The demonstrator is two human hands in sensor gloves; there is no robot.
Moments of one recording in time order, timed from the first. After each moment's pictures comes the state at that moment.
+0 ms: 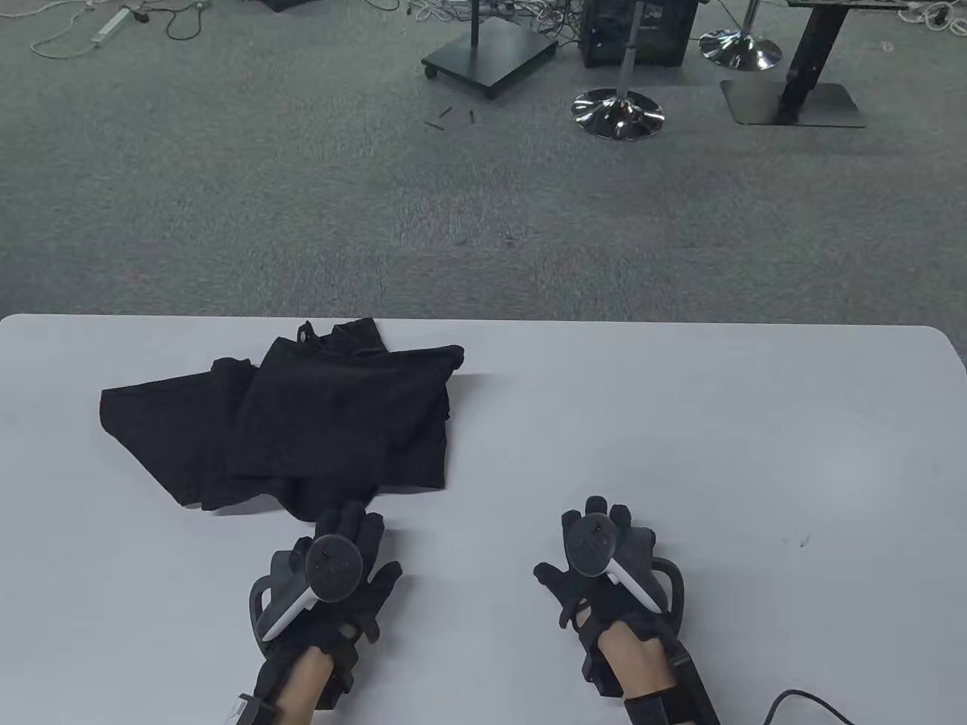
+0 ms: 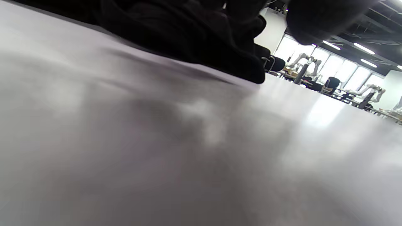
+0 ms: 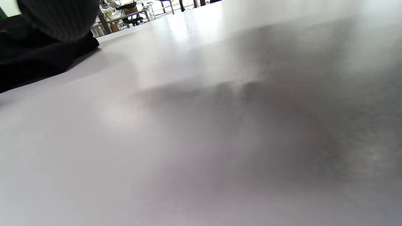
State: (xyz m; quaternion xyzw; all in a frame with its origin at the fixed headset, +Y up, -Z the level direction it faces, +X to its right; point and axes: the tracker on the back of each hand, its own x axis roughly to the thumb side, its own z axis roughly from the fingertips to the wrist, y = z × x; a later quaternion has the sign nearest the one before) left_hand -0.211 -0.777 -0.285 -0.12 -0.03 0.16 0.98; right_hand 0.137 -0.763 -0.309 -0.01 0.16 0.98 0.12
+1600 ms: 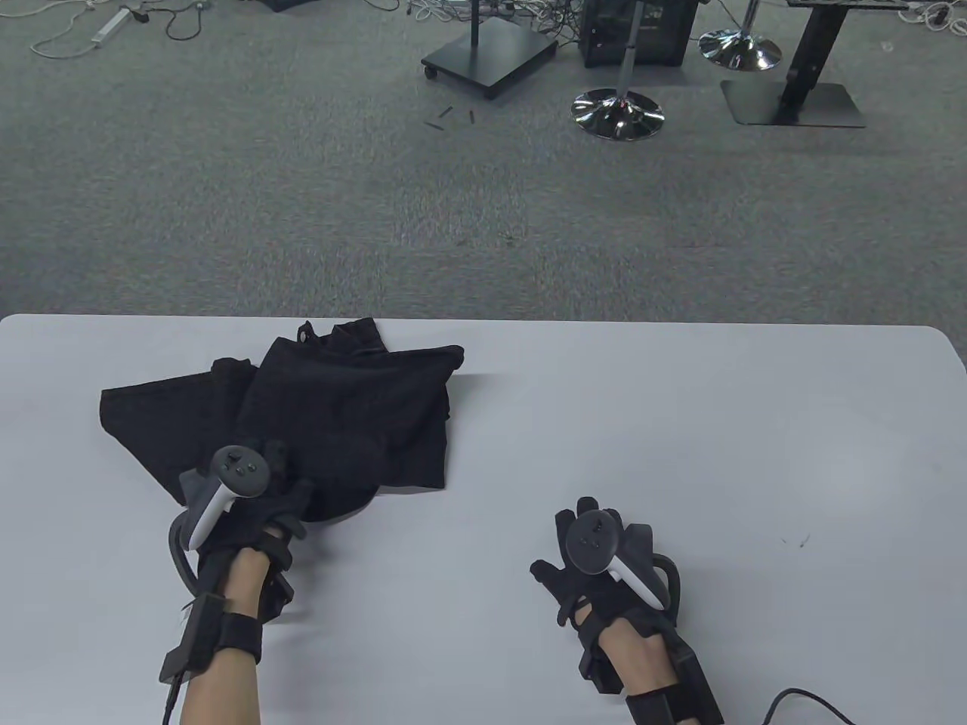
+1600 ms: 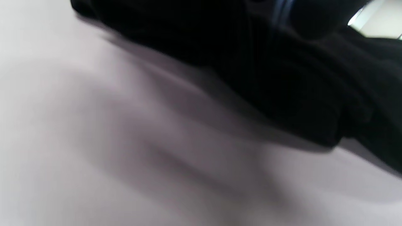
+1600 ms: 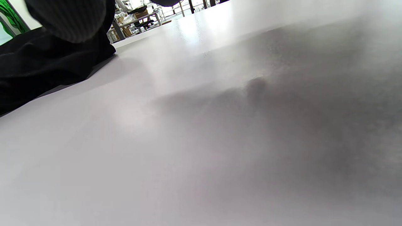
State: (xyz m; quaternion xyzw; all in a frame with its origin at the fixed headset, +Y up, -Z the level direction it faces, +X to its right) left_hand -0.314 -0.766 -0.364 -0.20 0.15 0.21 0.94; right_hand 0.134 -0.761 -0.311 0.02 0.16 0.98 0.15
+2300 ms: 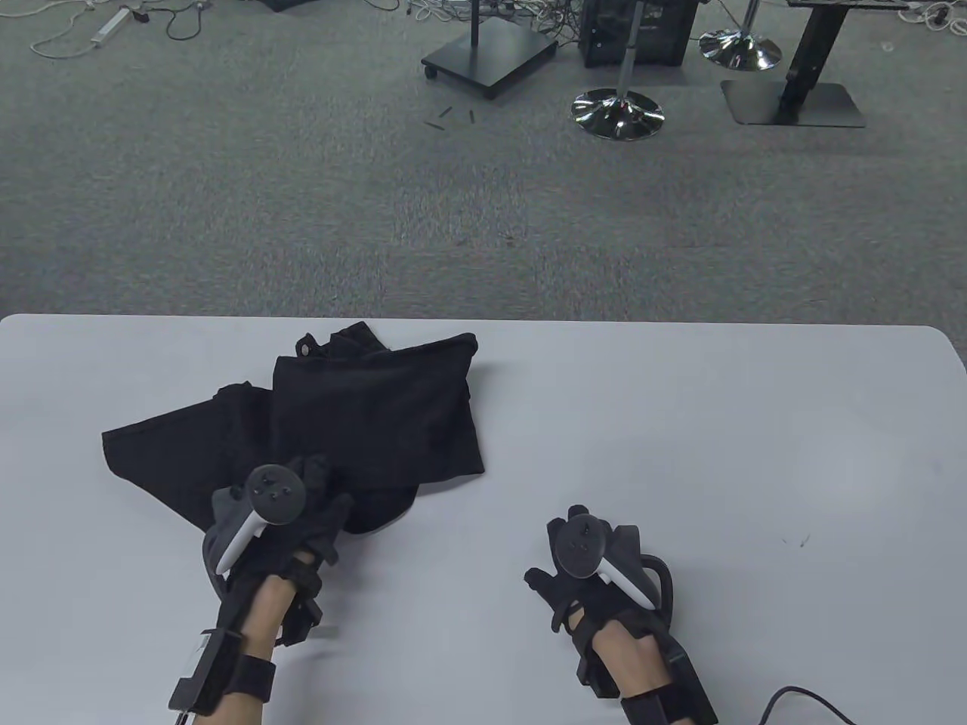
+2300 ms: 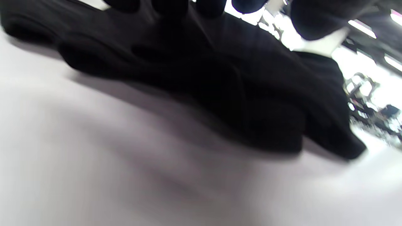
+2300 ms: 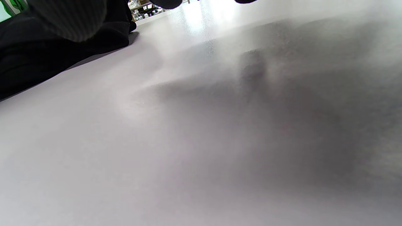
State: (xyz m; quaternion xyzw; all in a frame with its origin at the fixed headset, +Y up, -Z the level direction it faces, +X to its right) left_hand -0.283 -0.743 -0.339 -0.13 0.10 0.23 0.96; right_hand 0.125 -0.766 -0.310 0.03 0.18 0.97 0.13
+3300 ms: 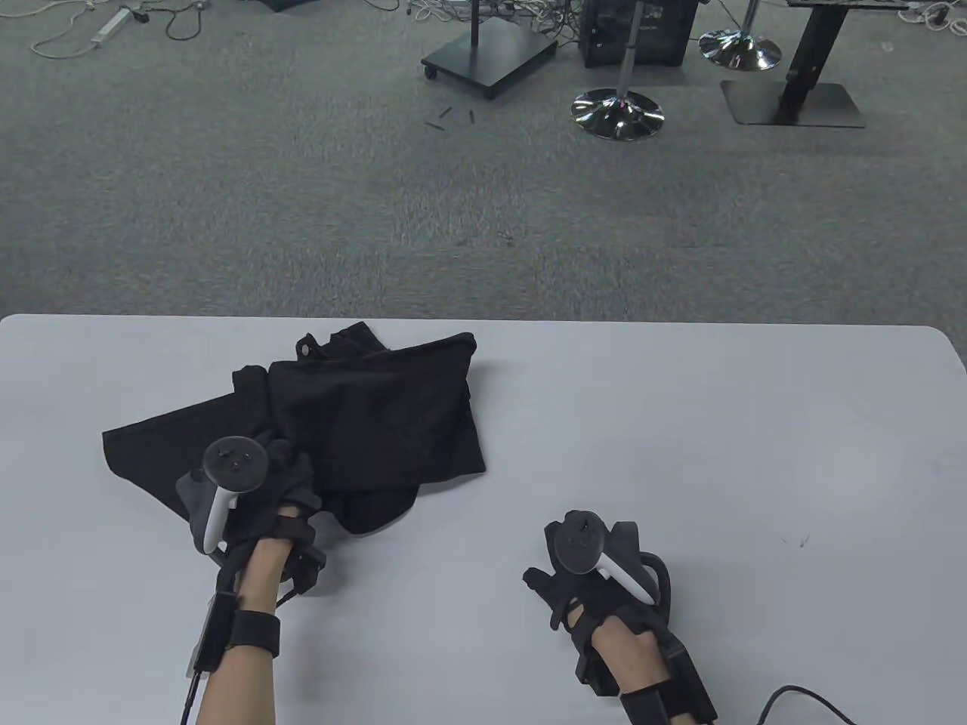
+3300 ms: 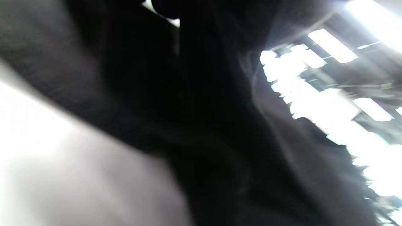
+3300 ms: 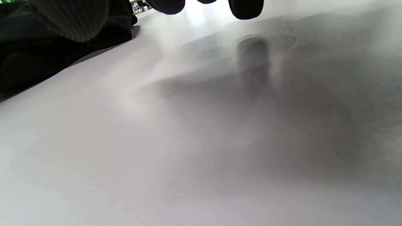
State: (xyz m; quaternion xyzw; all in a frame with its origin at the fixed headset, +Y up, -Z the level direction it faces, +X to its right) left_hand -0.292 -0.721 -0.365 -0.01 0.12 0.33 0.94; right_hand 0.125 -0.768 -0.314 0.03 0.19 0.97 0.15
